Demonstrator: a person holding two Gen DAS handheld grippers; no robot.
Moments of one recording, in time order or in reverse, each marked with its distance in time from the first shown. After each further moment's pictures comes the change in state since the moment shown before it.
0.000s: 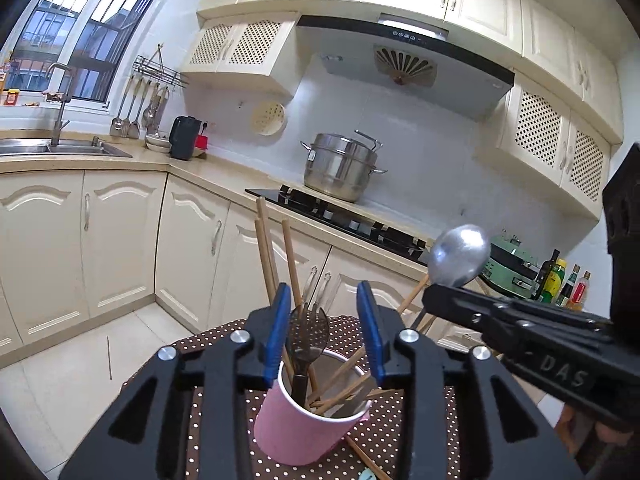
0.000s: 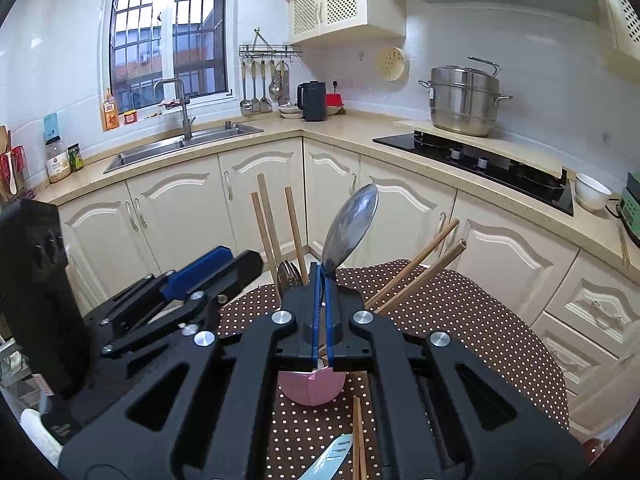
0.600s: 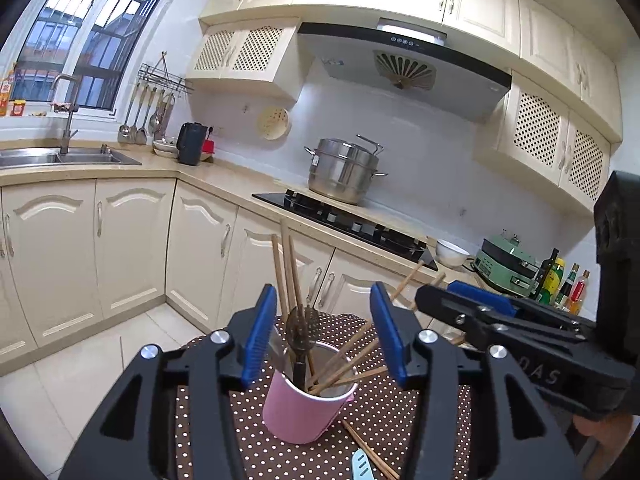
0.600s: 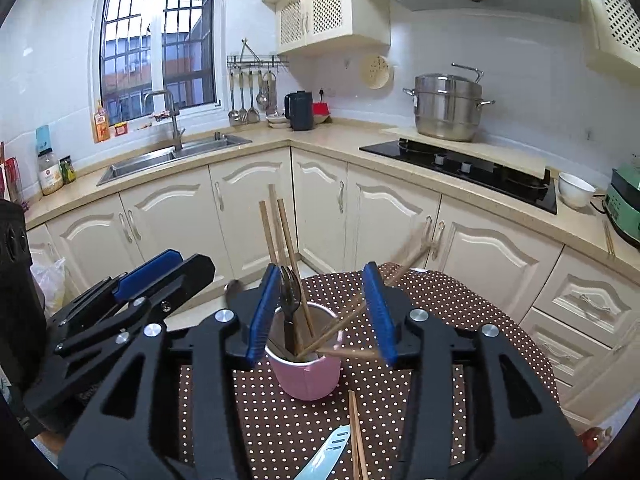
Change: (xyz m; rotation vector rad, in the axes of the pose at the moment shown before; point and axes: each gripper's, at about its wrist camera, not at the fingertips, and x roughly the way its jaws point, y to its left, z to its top) left arm -0.044 -0.015 0.021 0.017 0.009 0.033; right arm -0.031 0.002 0.003 0.025 -0.033 -0.043
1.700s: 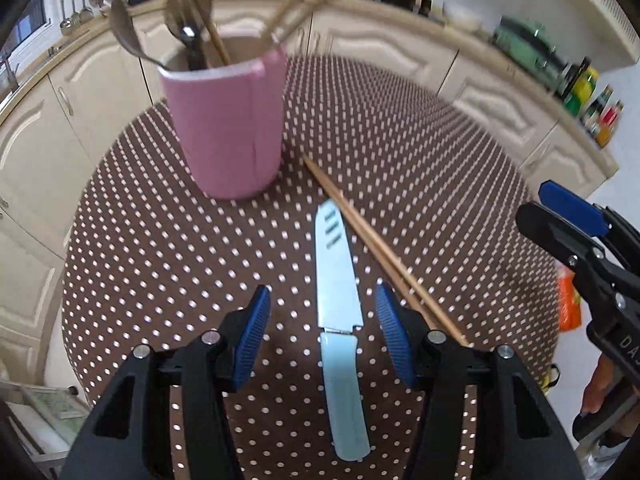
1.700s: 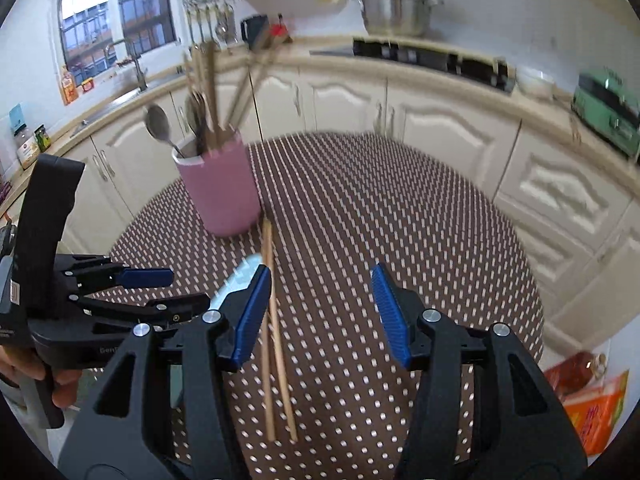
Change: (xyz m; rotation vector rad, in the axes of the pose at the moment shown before) left arm 0.068 -0.061 -0.146 0.164 0.848 0.087; right arm -0.035 -0.086 -0.135 0.117 0.305 -0.063
